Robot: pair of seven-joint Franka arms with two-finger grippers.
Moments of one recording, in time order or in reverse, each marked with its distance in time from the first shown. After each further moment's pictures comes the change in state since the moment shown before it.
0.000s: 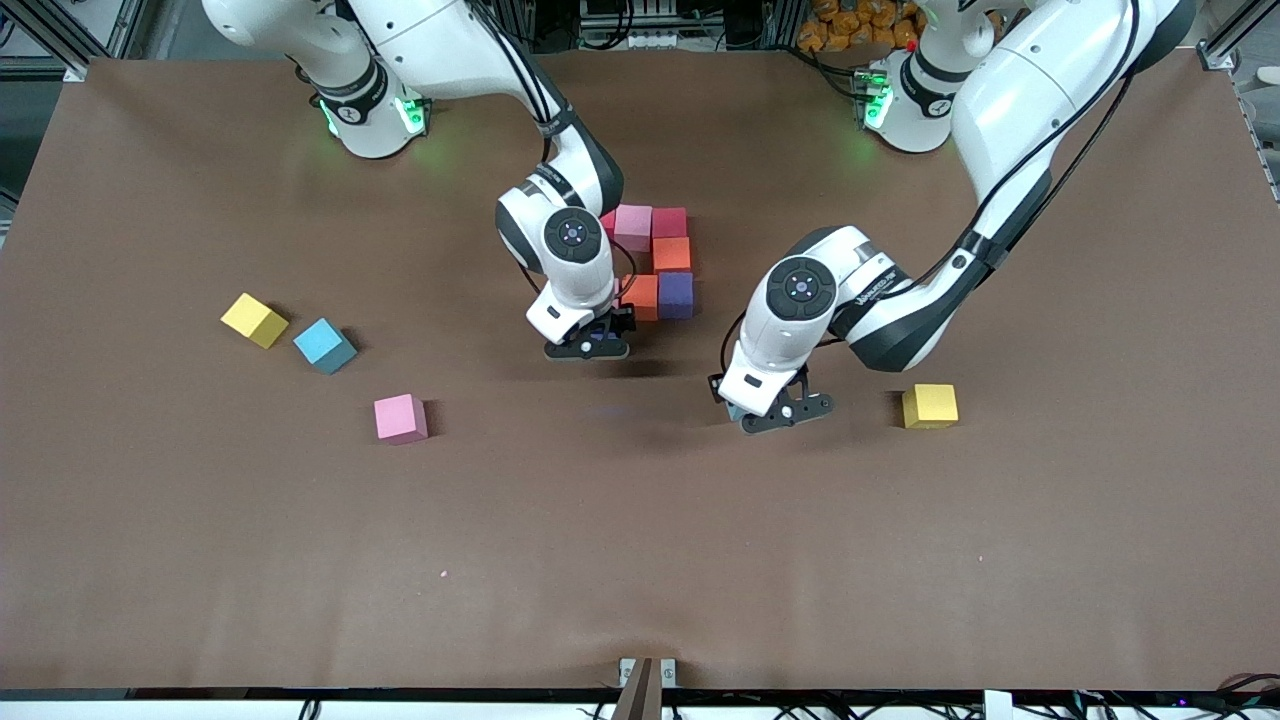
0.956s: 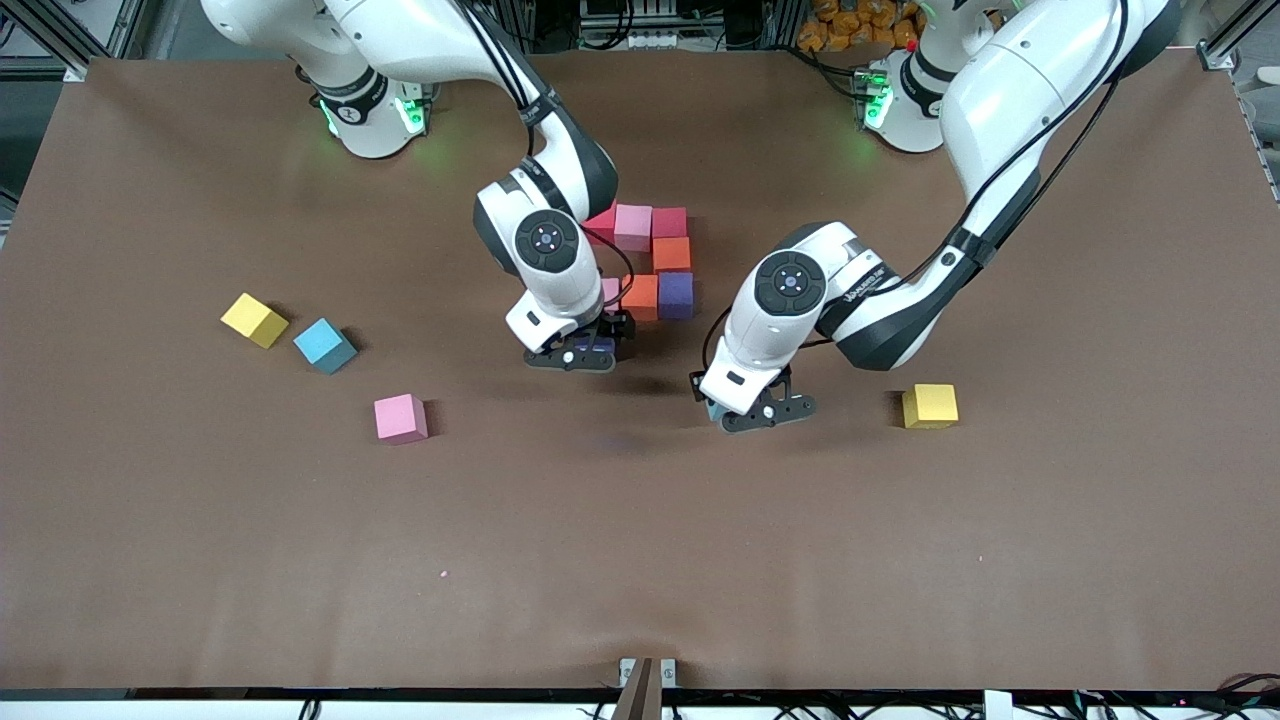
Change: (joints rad) left arm -0.044 0.018 -0.001 0.069 -0.035 -0.001 0.045; right arm -0.071 -0.059 -0.013 0.119 0.069 -0.174 0.005
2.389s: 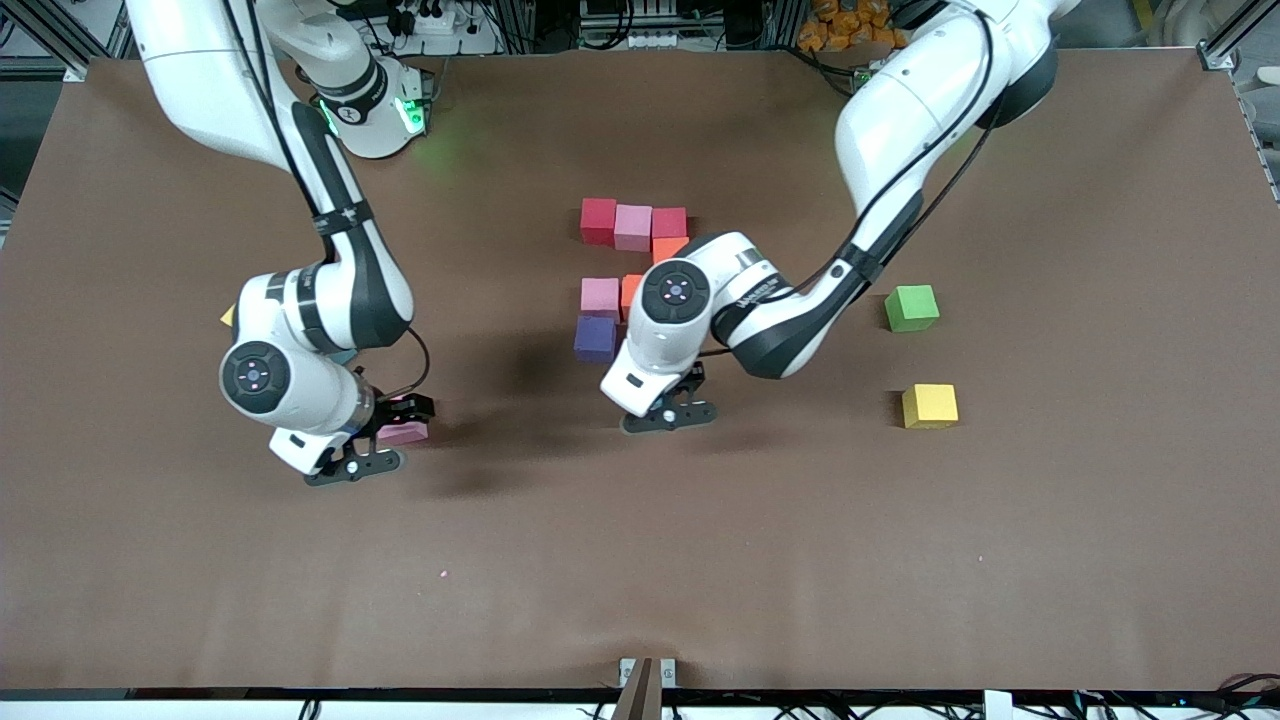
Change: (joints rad) left arm -0.381 0.216 0.177 0.427 -0.084 -0.101 0.058; right arm -0.424 -0.001 -0.053 0.044 -0.038 -0.123 -0.743
